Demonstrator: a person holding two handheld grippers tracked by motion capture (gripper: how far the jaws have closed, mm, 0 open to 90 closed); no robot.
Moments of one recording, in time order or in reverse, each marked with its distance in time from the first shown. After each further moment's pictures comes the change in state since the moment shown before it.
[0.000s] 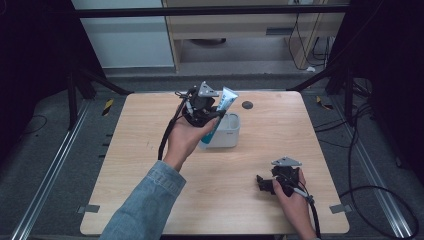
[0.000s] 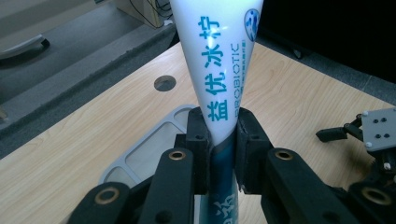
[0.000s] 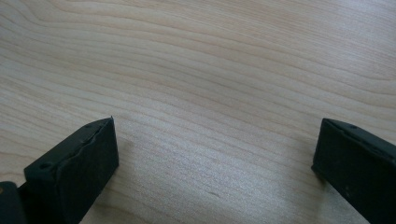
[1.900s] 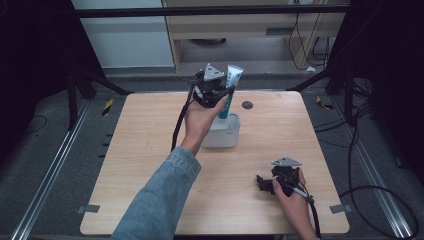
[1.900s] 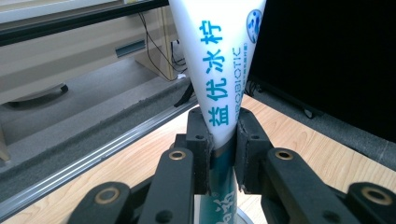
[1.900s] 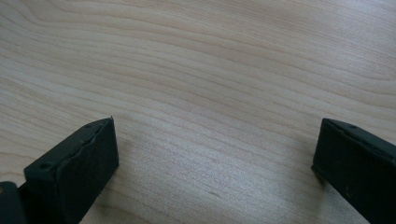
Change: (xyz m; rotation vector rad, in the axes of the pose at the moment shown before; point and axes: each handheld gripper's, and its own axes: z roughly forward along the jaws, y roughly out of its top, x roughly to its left) left arm 0.027 0.028 0.045 -0.223 0.053 -0.038; right arm 0.000 0.000 0.000 -0.003 0.000 -0.002
